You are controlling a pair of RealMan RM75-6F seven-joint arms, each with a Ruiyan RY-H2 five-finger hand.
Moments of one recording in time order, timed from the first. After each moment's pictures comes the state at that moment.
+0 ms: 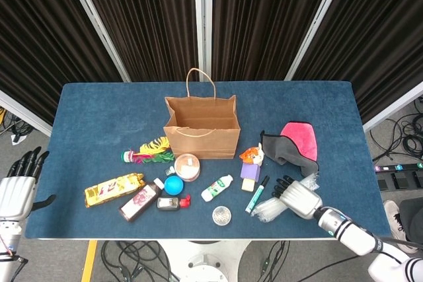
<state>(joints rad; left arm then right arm) -0.10 -1.23 -0.05 -1.44 1.47 1.46 0.04 0.55 -1.32 -0.14 -1.34 -1.81 0.96 -0.18</state>
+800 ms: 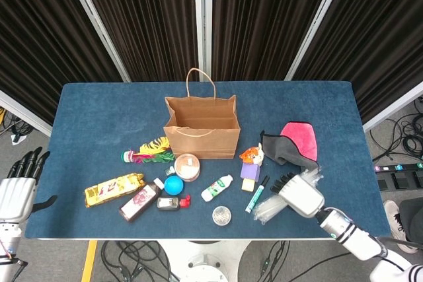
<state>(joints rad) -0.10 -1.20 -0.04 -1.48 1.49 1.49 0.06 0.51 -1.28 -0.11 -1.43 -1.85 1.23 -0.19</state>
